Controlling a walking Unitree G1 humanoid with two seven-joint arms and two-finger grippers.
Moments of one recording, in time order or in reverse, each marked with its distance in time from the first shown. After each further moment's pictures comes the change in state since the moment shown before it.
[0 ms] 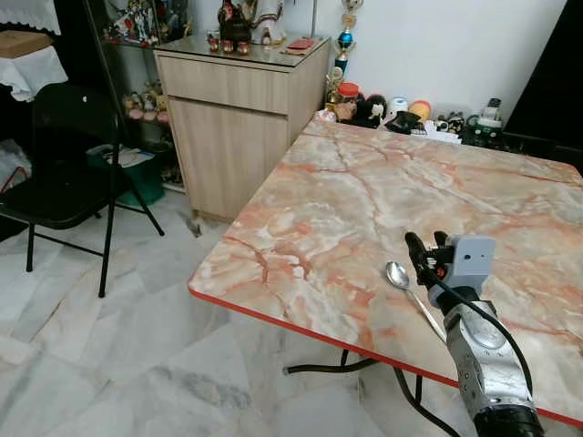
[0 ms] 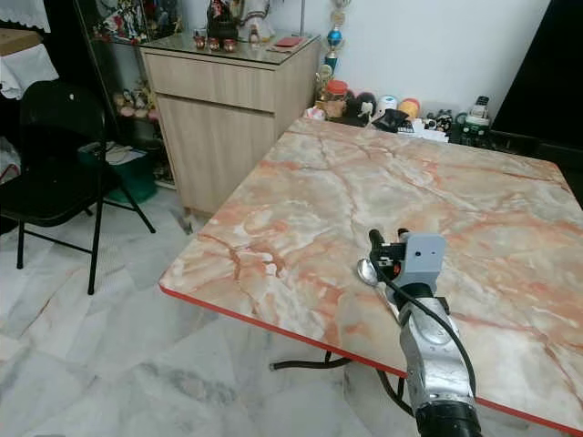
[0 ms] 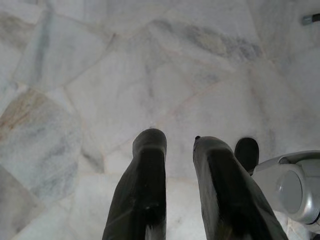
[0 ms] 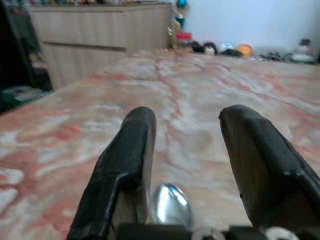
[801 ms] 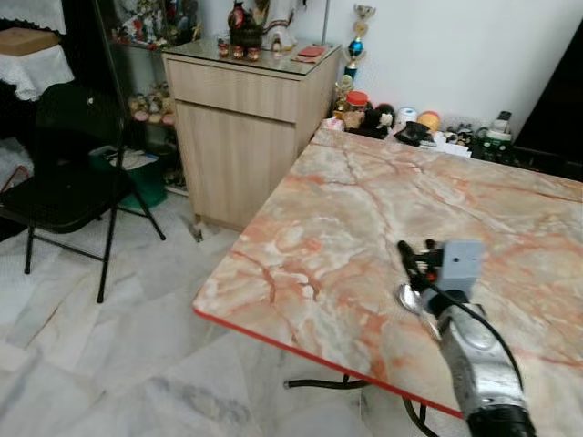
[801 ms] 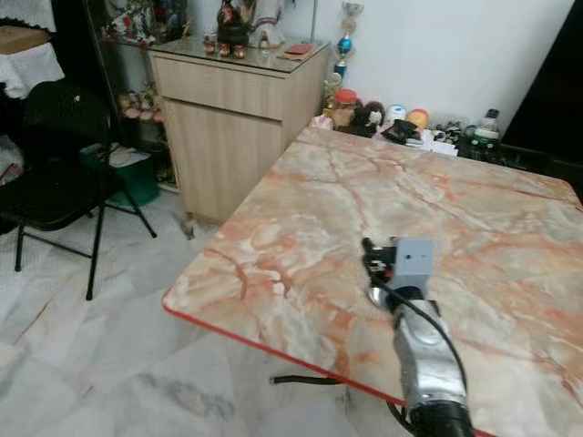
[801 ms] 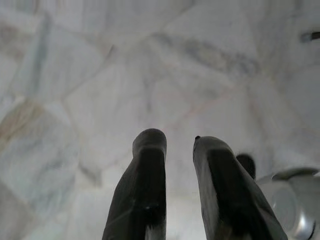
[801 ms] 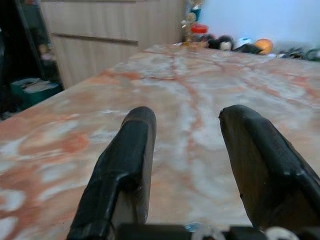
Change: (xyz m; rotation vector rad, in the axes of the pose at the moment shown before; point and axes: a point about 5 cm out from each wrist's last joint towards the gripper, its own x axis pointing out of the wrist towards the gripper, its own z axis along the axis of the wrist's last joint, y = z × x) left arm -0.002 0.004 -0.003 0.004 0.007 0.011; right arm 0.001 0.016 -0.003 0.015 0.013 0.061
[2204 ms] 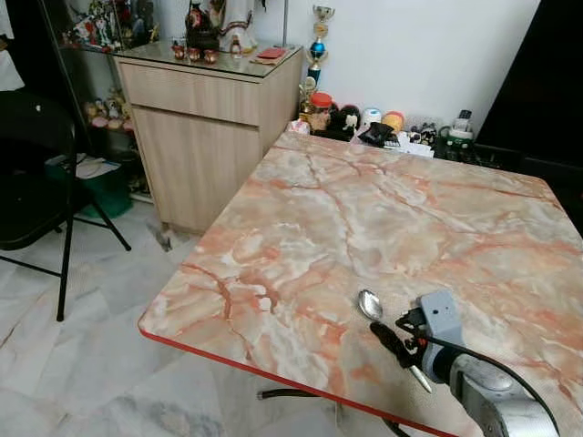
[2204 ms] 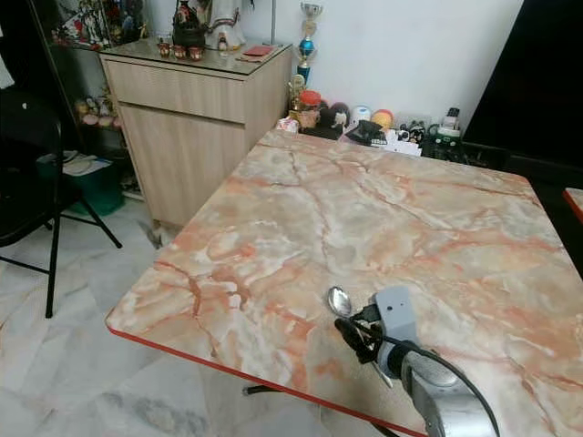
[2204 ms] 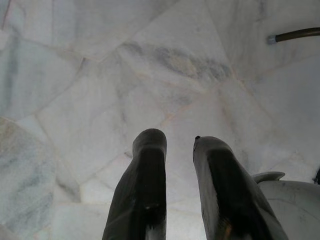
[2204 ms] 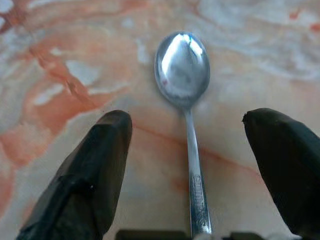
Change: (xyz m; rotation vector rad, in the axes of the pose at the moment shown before) left arm 0.001 -0.008 -0.001 0.015 0.004 -0.028; right arm -0.057 0.003 -0.053 -0.045 0.517 0.258
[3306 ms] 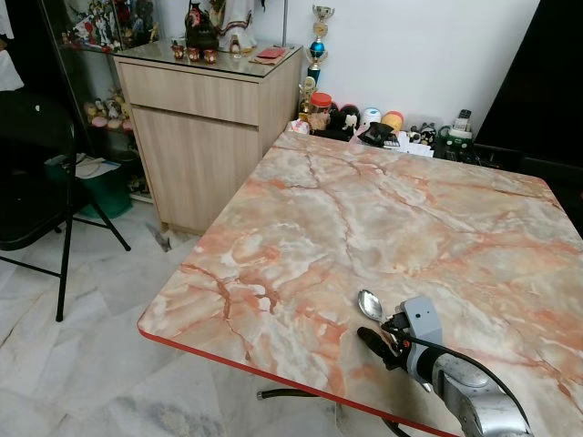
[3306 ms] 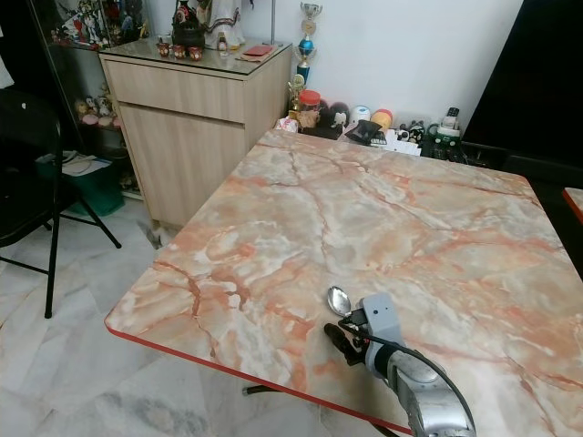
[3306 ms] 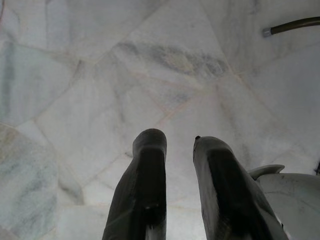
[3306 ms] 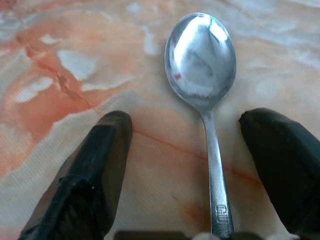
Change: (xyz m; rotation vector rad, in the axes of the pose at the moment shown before) left arm 0.000 -0.003 -0.001 0.042 0.007 -0.019; right arm 0.029 0.001 -0.013 -0.006 -0.008 0.056
